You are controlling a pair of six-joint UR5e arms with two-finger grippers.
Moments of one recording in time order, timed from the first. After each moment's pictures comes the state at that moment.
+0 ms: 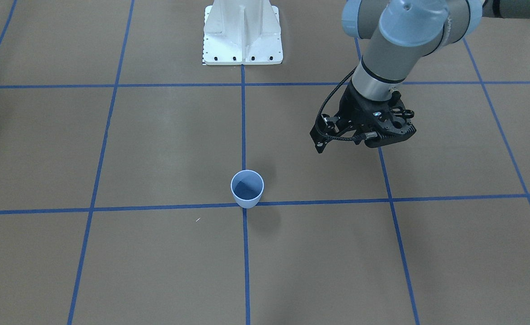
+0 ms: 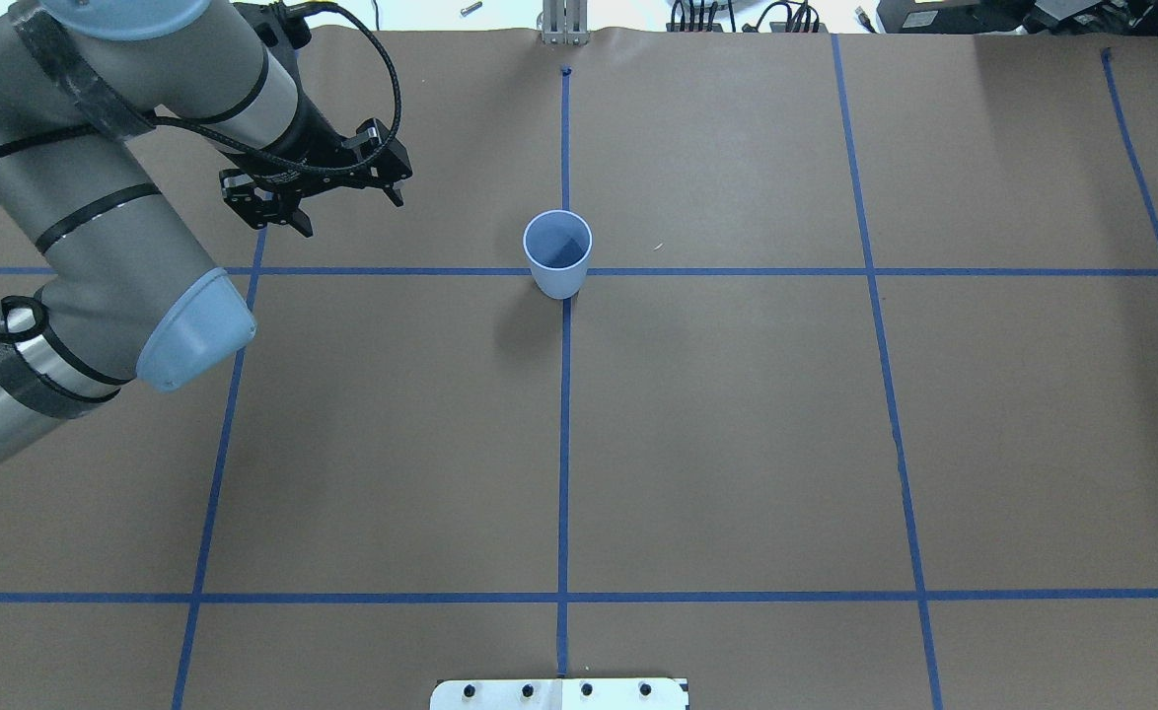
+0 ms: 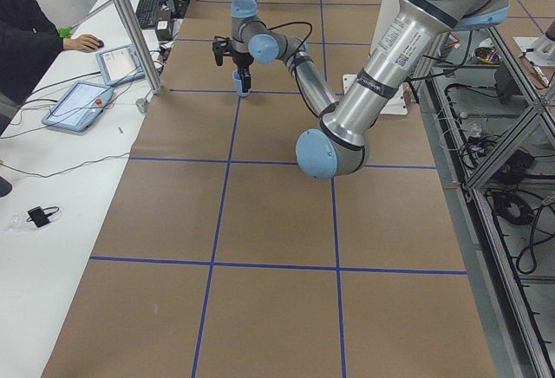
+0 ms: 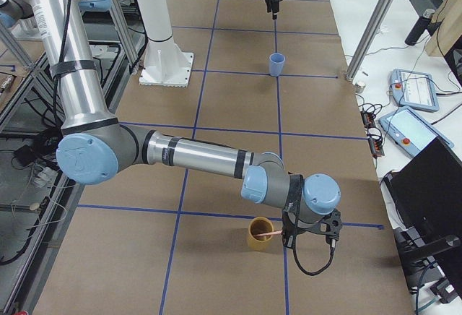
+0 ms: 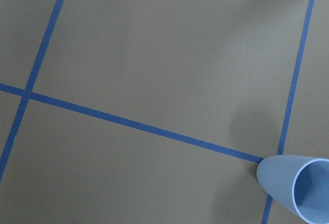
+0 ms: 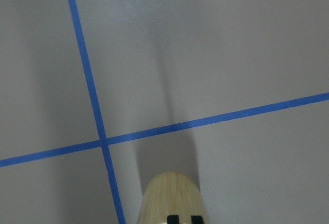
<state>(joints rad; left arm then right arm) -0.85 -2.21 -1.79 -1.52 -2.09 -1.29 1.68 -1.31 1.20 -1.64 2.35 0.02</state>
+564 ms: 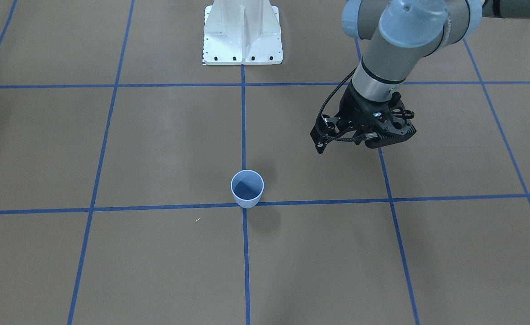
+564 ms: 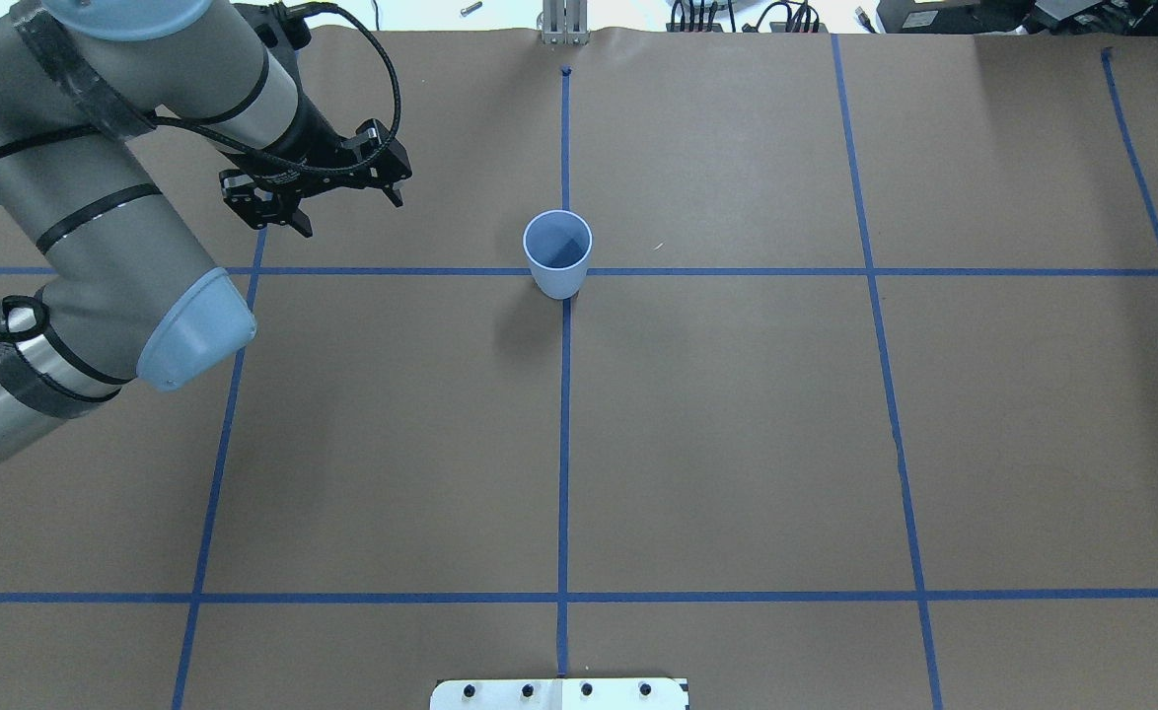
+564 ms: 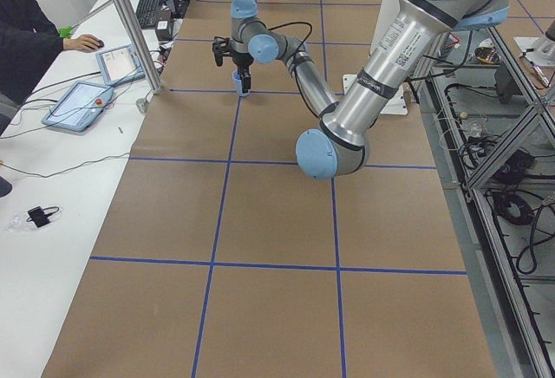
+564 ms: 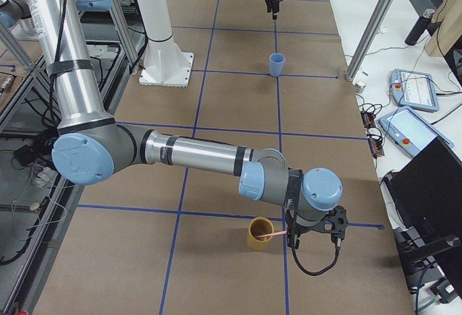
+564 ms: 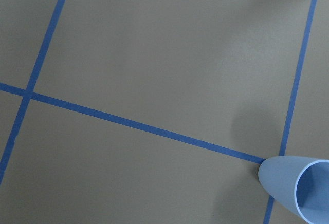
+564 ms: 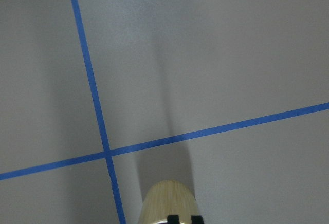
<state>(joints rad) -0.85 -2.21 -1.79 -1.52 -2.09 -1.29 1.73 -1.31 1.25 -1.64 2.35 0.02</state>
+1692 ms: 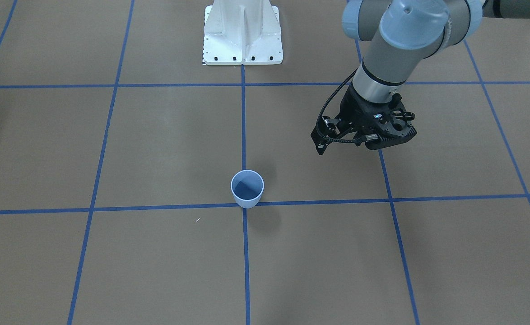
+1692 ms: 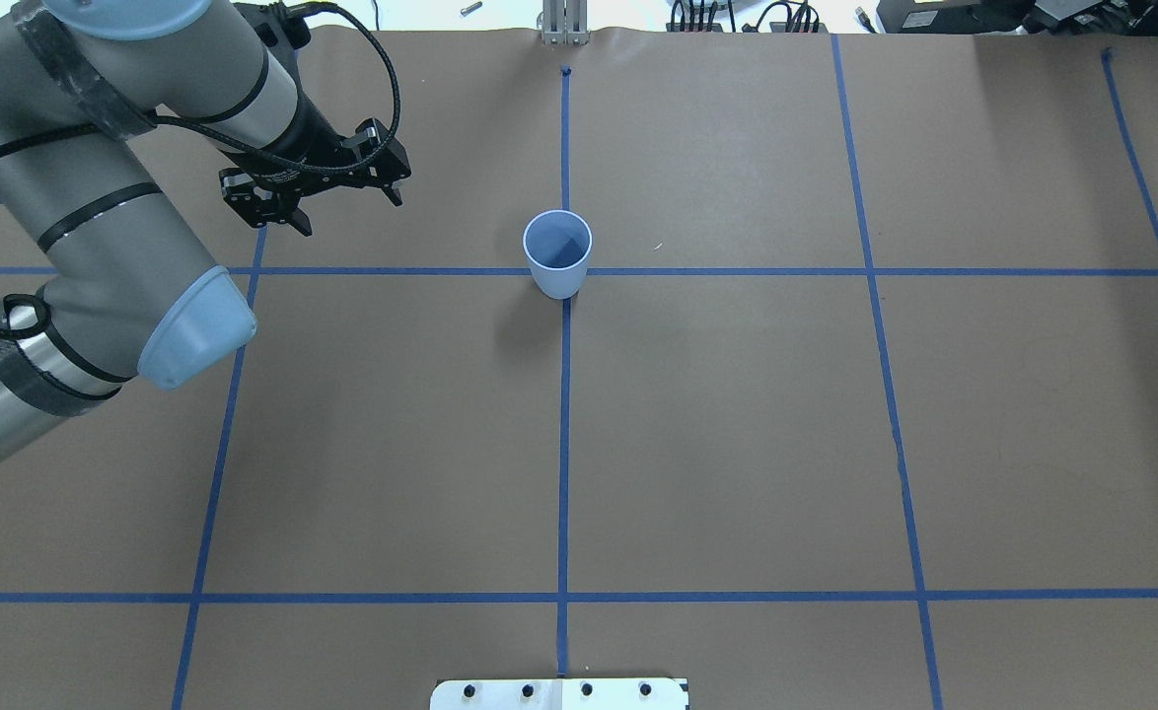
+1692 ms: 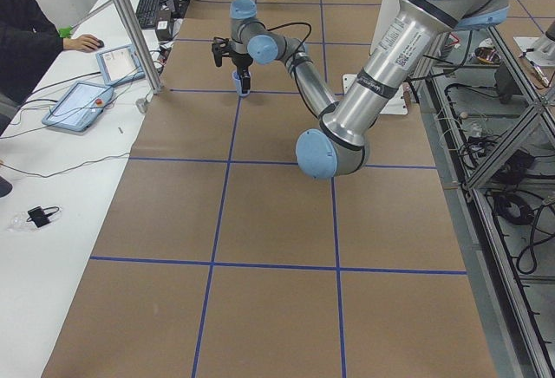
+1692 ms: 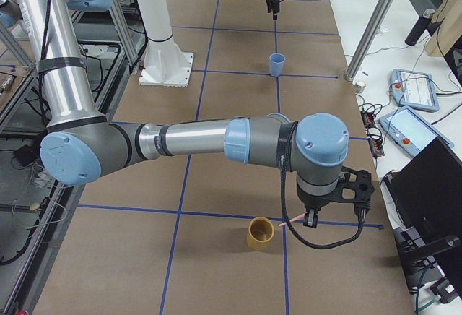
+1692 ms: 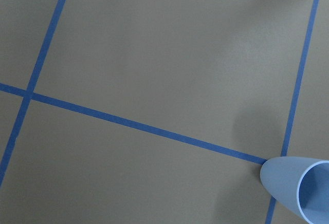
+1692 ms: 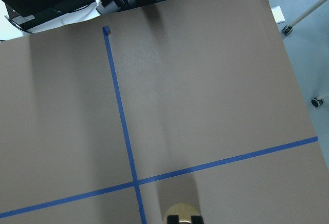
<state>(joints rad) -0.86 -2.21 -1.79 -1.52 -2.09 -1.29 1.88 -1.25 1.46 -1.80 2.35 0.02</state>
